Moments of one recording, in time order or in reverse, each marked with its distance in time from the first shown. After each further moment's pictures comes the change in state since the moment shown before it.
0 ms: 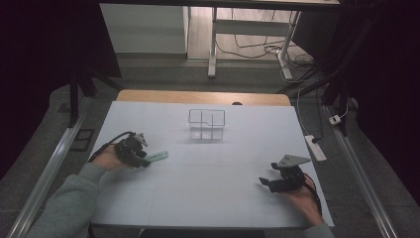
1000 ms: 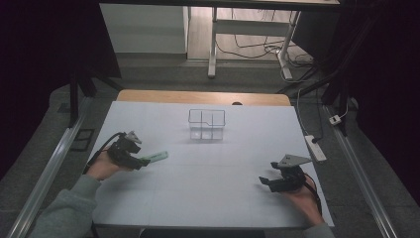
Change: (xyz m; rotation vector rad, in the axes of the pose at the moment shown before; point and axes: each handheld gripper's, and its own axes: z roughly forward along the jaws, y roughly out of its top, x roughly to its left) left arm -0.022 -0.010 -0.026 -0.146 0.115 -0.202; right arm 0.001 0.002 -0.003 -0.026 0.003 -0.001
